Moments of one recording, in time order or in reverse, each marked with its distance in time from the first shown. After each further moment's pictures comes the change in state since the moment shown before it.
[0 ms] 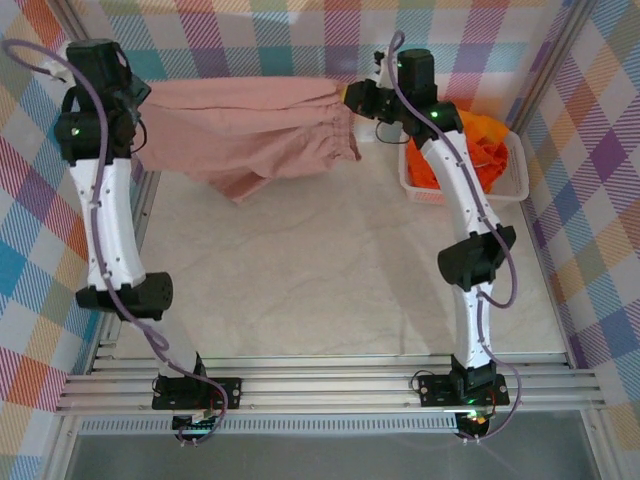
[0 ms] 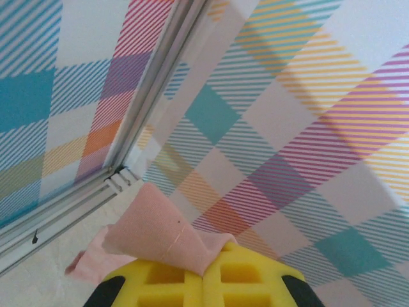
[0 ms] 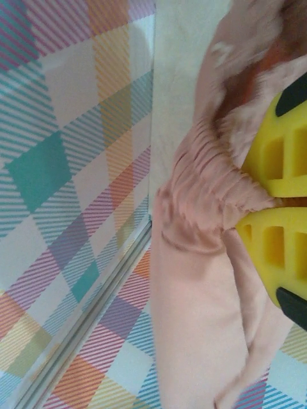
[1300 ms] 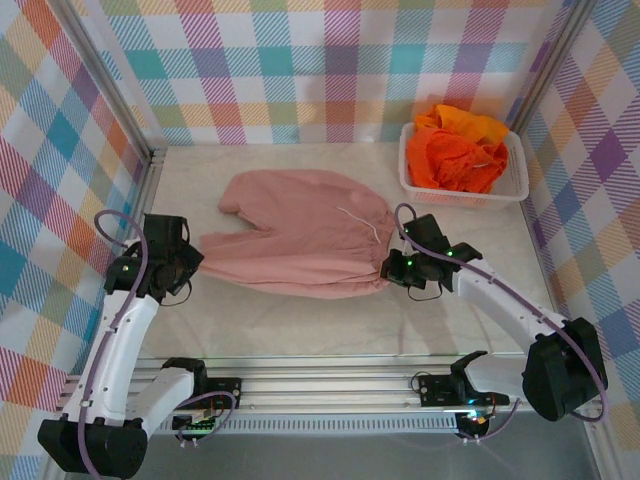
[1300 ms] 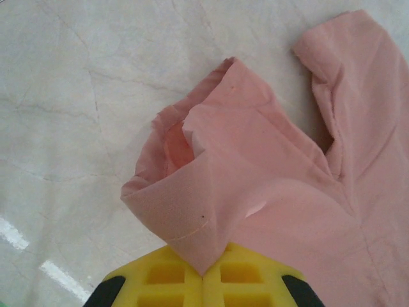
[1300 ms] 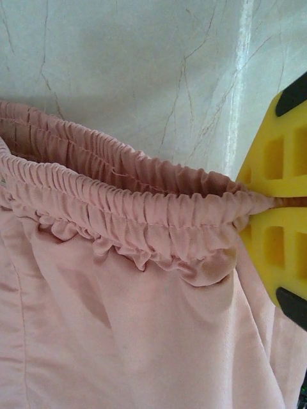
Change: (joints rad) left arm -0.148 -0.858 -1.540 0.029 0.167 -0.257; right arm 0.120 -0.901 -1.656 0.064 0.217 0.152
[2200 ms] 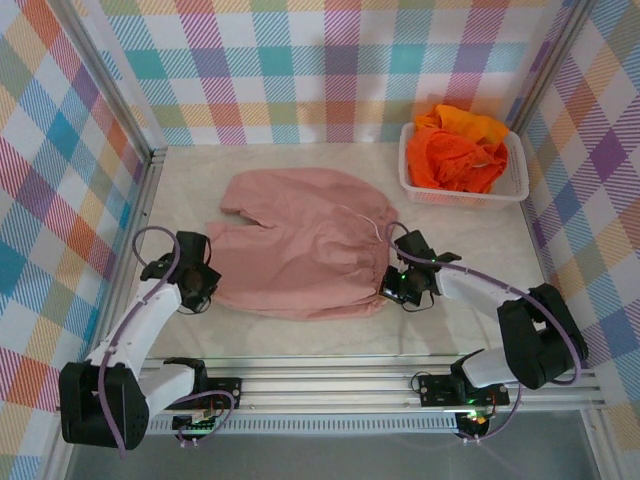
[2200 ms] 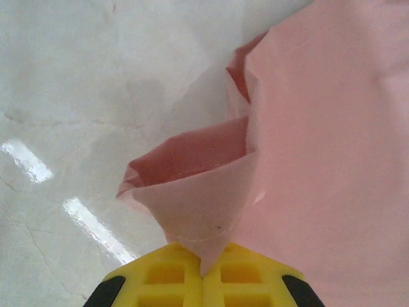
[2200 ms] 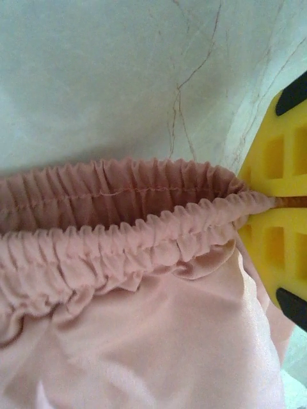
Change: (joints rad) left arm 0.000 0.137 -0.278 0.215 0.078 -0.121; right arm 0.000 0.163 -0.129 0.135 -0.010 0.094
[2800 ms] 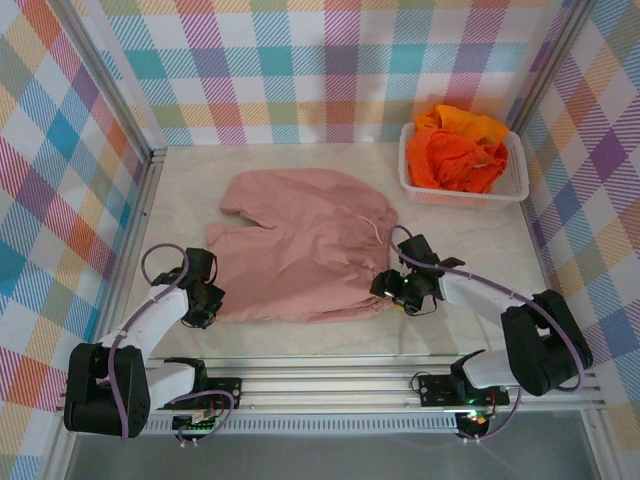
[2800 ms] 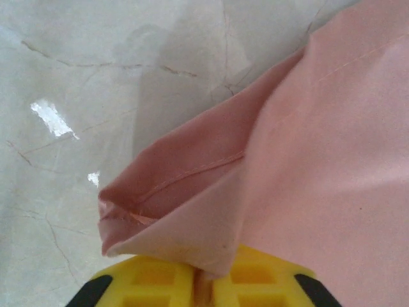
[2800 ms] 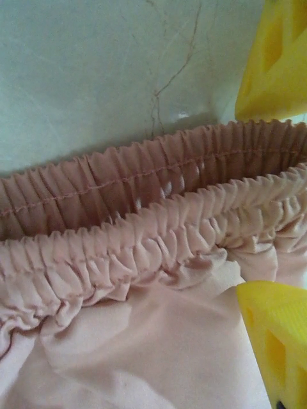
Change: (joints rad) left arm -0.001 0.077 -0.188 0.101 0.032 -0.087; right arm 0.000 -0.020 -0.062 0.042 -0.039 0.022
